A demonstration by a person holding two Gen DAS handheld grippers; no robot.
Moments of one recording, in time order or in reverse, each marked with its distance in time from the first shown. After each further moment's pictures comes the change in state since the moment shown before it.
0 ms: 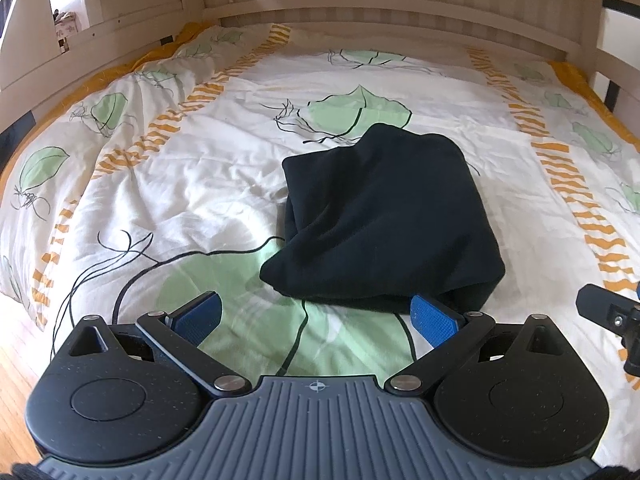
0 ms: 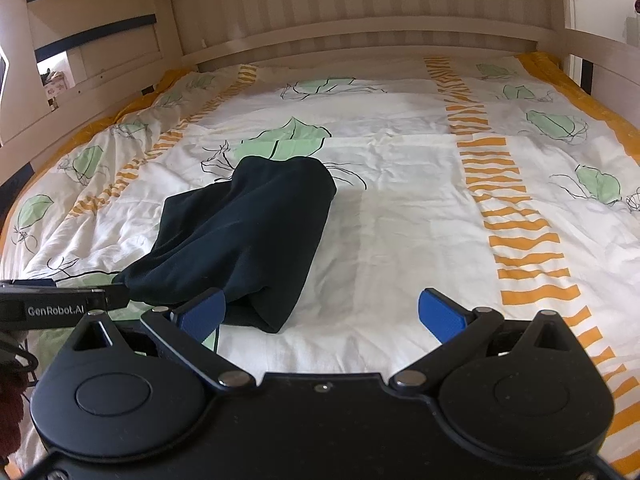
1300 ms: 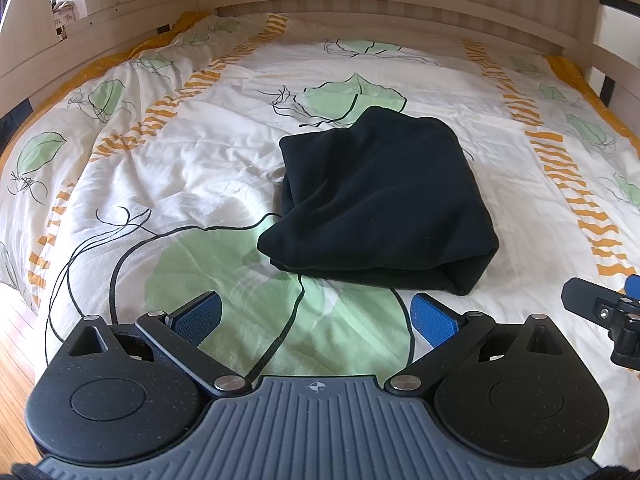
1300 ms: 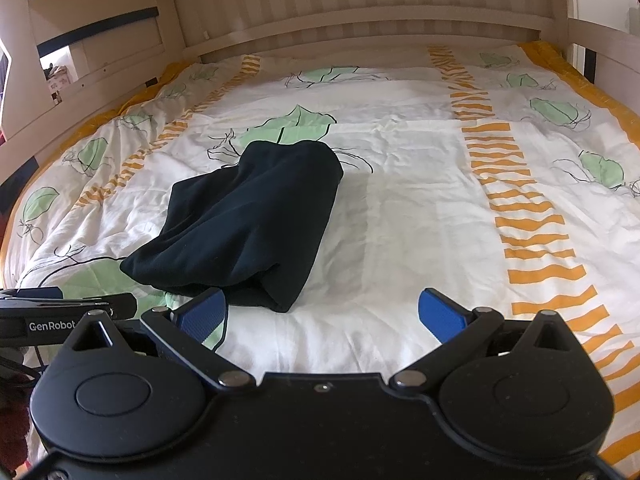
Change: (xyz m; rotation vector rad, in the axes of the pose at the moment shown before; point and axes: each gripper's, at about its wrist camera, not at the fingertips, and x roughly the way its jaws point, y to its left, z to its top) left arm -0.006 -0.001 -0.016 -0.008 0.025 -0.017; right arm 0.000 0.006 -0.008 0.008 0.034 0.008
